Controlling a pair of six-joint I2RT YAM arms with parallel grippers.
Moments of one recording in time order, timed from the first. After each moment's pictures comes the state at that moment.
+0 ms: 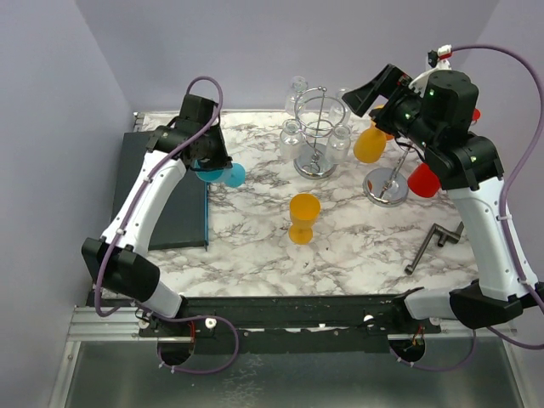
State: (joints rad) left arm -0.31 1.50 1.66 -1.00 0.08 -0.53; right arm 0.39 1.34 1.86 -0.72 0.04 0.67
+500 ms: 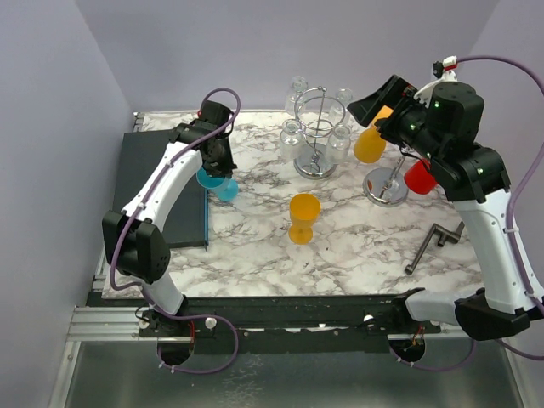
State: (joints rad) left arm -0.33 1.67 1.64 -1.01 -0.03 -0.50; right arm 0.39 1.27 1.79 -0.74 0.06 0.67
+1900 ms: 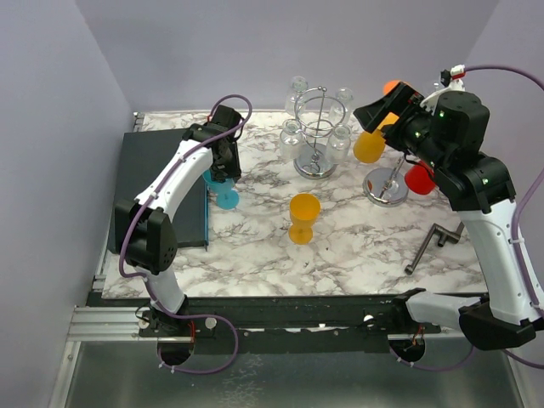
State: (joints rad) left arm -0.37 1.76 1.64 -1.02 -0.11 -0.47; right arm 0.39 1.21 1.72 -0.74 0.10 0.68
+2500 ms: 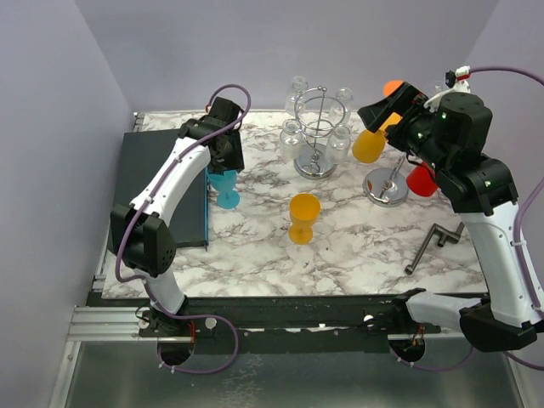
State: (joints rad) left arm -0.38 1.75 1.71 -1.02 -0.13 -0.46; right arm 0.39 1.20 1.72 -0.75 0.14 0.68
